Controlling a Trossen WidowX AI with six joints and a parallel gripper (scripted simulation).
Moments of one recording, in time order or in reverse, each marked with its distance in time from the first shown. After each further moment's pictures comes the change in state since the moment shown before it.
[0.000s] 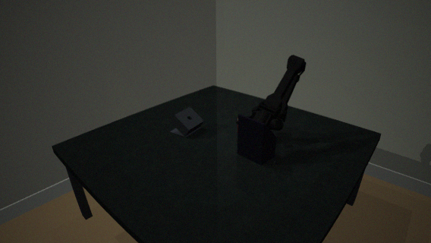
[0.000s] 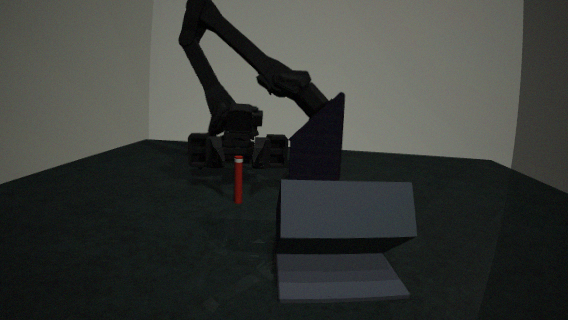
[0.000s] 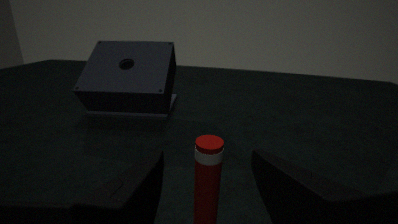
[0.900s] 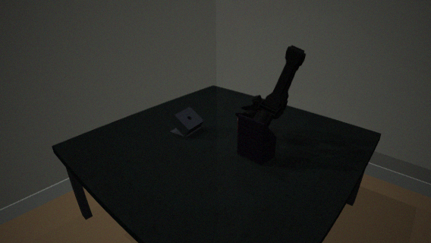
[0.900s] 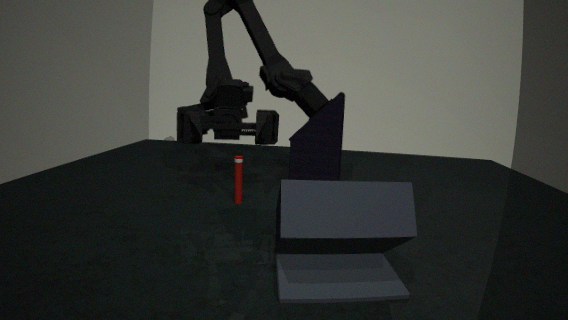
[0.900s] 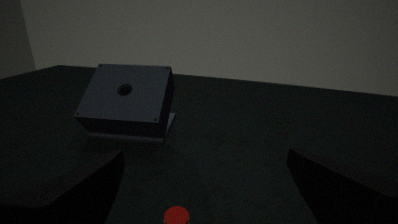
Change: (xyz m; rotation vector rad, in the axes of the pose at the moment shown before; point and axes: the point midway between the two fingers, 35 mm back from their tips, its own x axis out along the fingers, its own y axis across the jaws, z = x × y) arm 0.002 -0.019 0.046 -0.011 0.017 0.043
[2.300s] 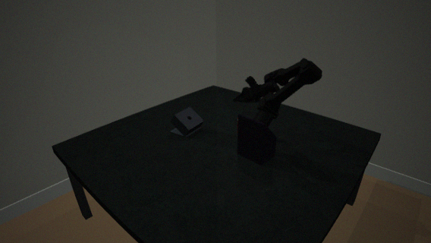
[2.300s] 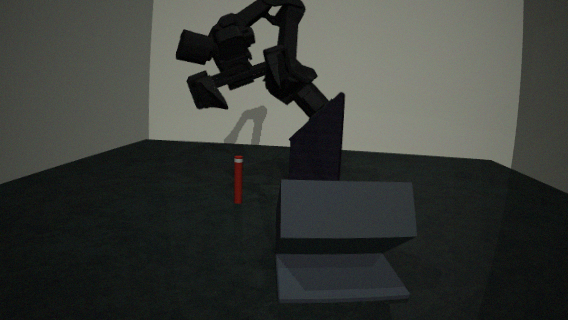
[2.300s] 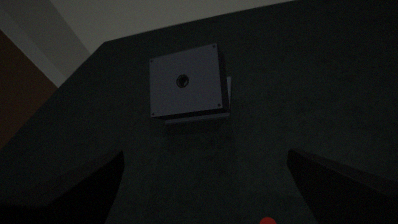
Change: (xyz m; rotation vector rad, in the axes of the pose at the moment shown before) arm -0.003 0.027 0.079 0.356 0.366 0.159
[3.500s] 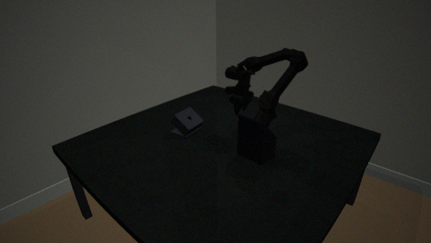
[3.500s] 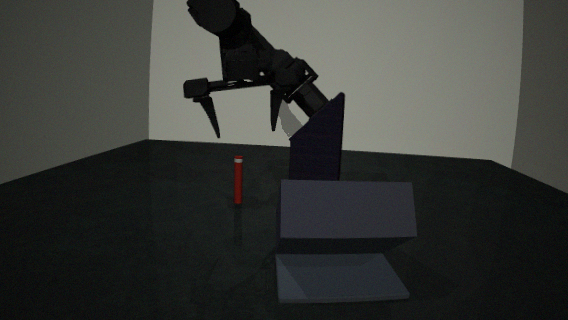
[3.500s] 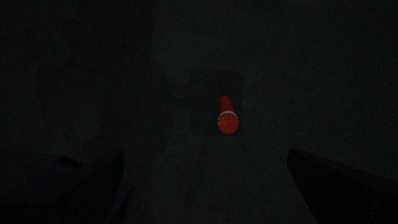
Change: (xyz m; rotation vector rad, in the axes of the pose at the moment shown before) arm 0.027 -0.021 -0.031 -0.057 0.996 -0.249
